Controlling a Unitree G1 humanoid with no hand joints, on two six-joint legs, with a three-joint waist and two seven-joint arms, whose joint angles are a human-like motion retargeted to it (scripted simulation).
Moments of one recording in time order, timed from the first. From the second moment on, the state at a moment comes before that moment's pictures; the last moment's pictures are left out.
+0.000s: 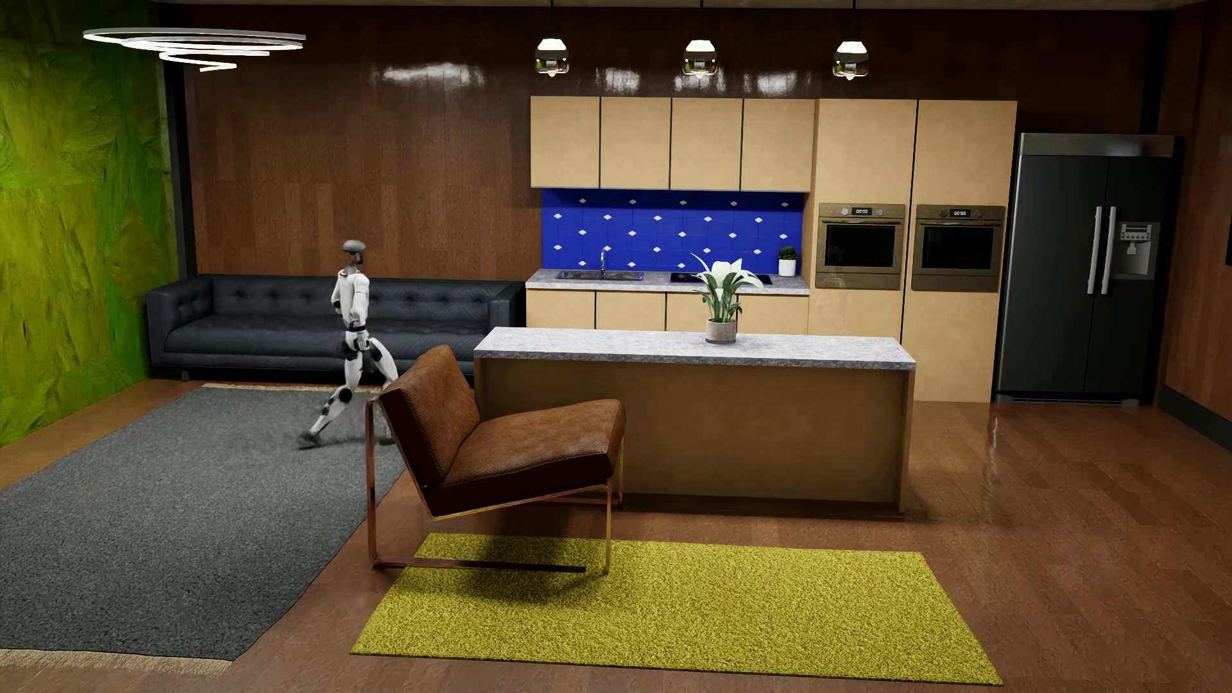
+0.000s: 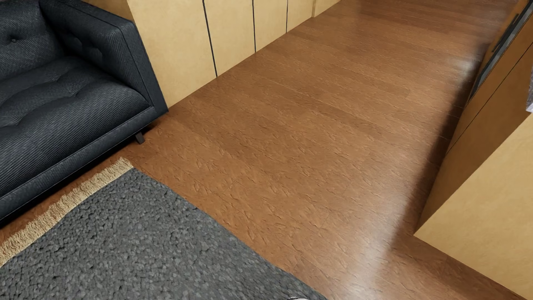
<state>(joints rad) 0.24 -0.43 -0.09 0.05 0.12 0.07 0.00 0.00 0.08 0.60 0.52 0.23 0.32 -0.24 0.04 0.40 -0.38 0.00 0.00 -0.35 0.70 0.74 0.92 0.00 0.00 0.00 0.00 0.00 0.00</state>
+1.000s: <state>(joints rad) 0.25 -0.68 -0.20 0.25 0.08 0.14 0.00 0.00 0.06 0.88 0.77 0.31 0.39 0.14 0.25 0.39 -0.39 0.00 0.00 -0.41 0.75 0.84 1.07 0.00 0.00 0.00 0.00 0.00 0.00</state>
